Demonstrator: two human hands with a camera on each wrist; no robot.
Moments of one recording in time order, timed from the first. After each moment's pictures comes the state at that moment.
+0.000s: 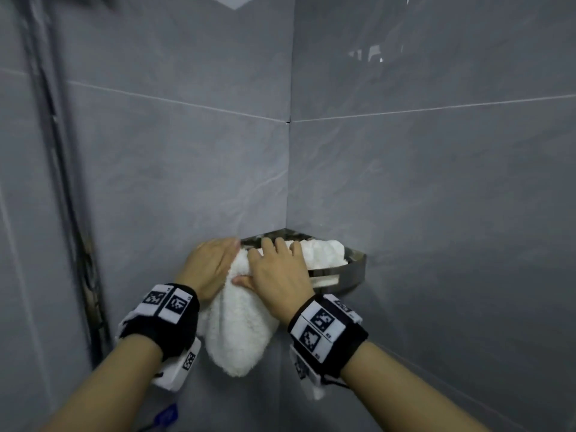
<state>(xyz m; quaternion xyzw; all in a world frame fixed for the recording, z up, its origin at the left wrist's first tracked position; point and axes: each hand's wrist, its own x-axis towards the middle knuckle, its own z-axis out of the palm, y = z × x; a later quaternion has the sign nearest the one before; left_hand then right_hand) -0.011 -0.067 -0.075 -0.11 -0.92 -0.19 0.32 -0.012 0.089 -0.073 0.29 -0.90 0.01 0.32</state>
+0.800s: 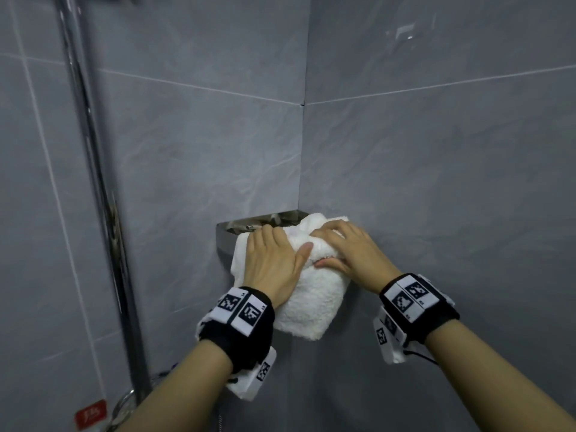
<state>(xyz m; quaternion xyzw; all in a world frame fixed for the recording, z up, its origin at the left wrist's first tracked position) 0.020 0.052 -0.093 0.05 -0.94 -0.05 0.34 -0.051 0.222 -0.076 0.43 -0.86 0.12 0.25</state>
